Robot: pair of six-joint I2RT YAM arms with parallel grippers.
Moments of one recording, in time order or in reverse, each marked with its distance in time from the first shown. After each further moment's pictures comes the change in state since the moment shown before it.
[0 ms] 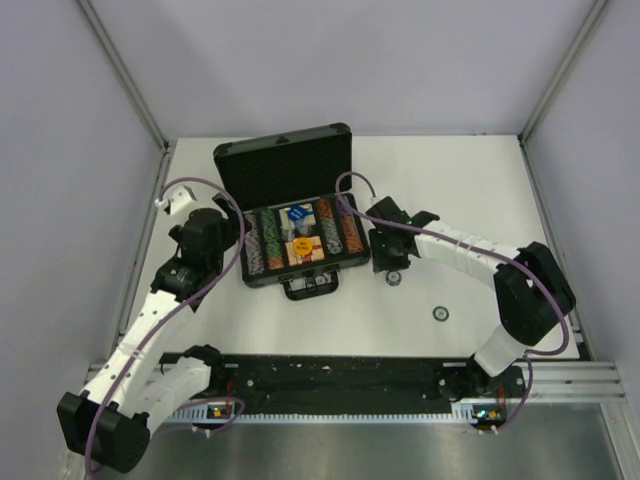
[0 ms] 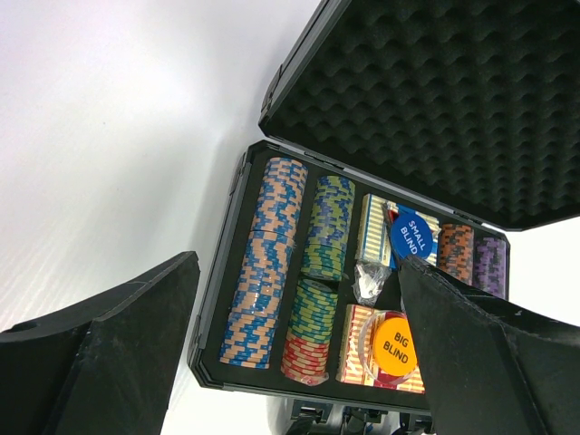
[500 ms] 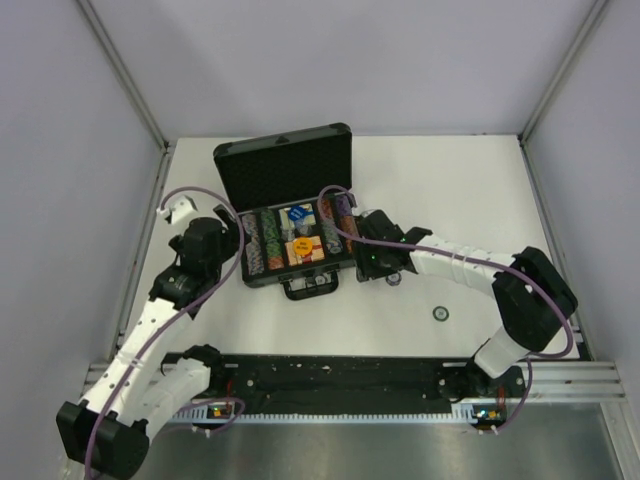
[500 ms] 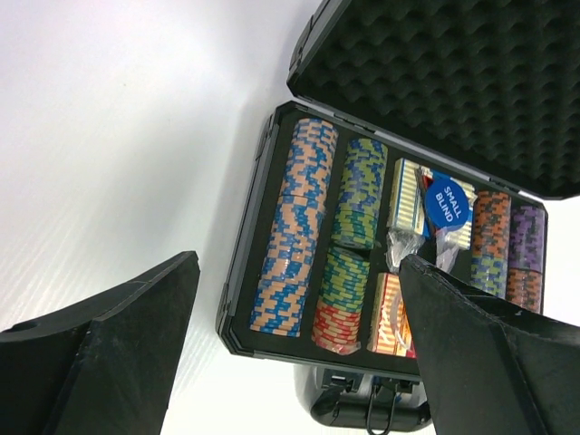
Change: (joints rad) left arm 0.003 -0.043 -0.039 -0.074 0.018 0.001; right arm 0.106 -0.042 -0.095 0.211 -0.053 -0.088
